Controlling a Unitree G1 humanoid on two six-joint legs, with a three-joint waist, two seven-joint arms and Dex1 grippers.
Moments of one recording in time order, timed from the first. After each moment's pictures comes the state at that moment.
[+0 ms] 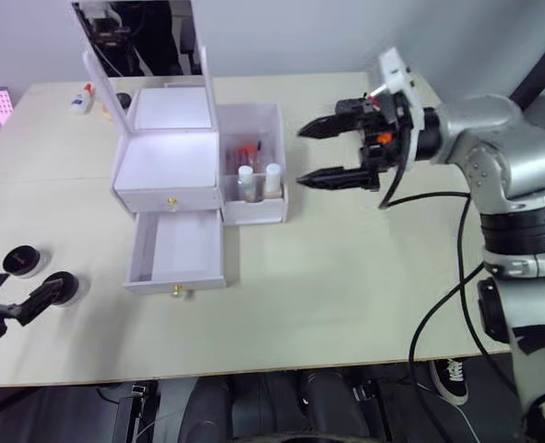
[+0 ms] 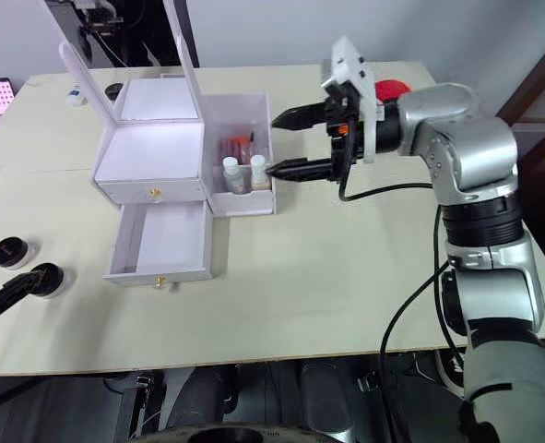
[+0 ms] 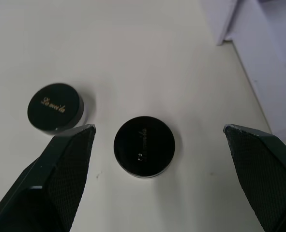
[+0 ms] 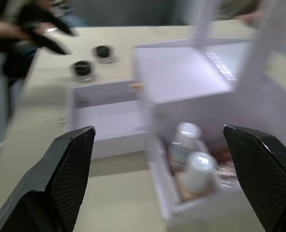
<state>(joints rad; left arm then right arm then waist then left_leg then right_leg) 0.51 0.88 0.94 -0.55 -0.89 0.98 -0.35 -1.07 -0.67 0.16 0.08 0.48 0.67 1.36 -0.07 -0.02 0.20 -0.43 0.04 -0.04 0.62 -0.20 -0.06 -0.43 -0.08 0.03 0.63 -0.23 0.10</state>
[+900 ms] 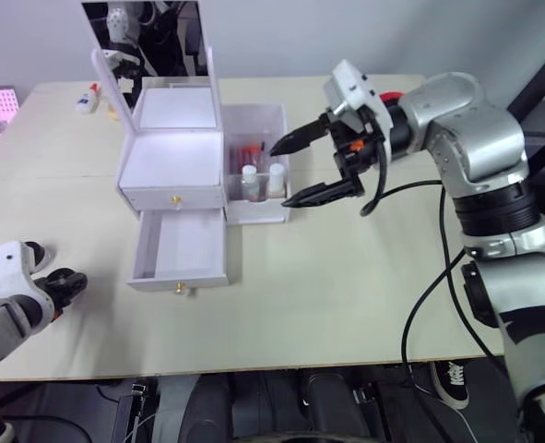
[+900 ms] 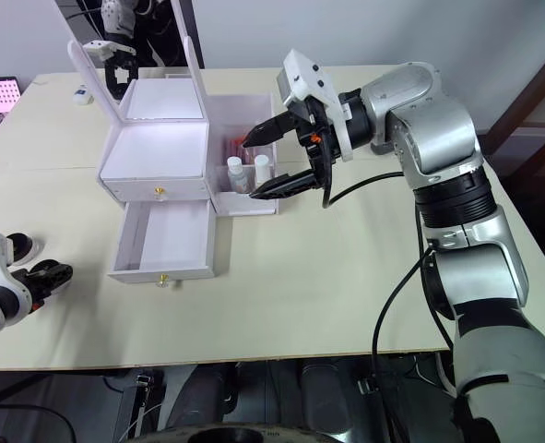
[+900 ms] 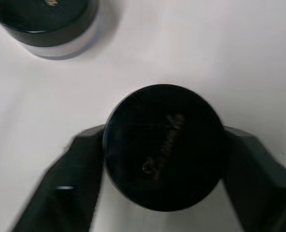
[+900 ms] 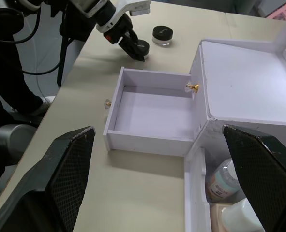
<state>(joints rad) -0.04 0.62 0.76 -0.36 -0.79 1.41 0.08 -1.16 -0.61 0.26 0.19 0.37 0.56 1.49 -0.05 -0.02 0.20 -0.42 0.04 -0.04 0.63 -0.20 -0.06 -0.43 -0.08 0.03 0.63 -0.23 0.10</state>
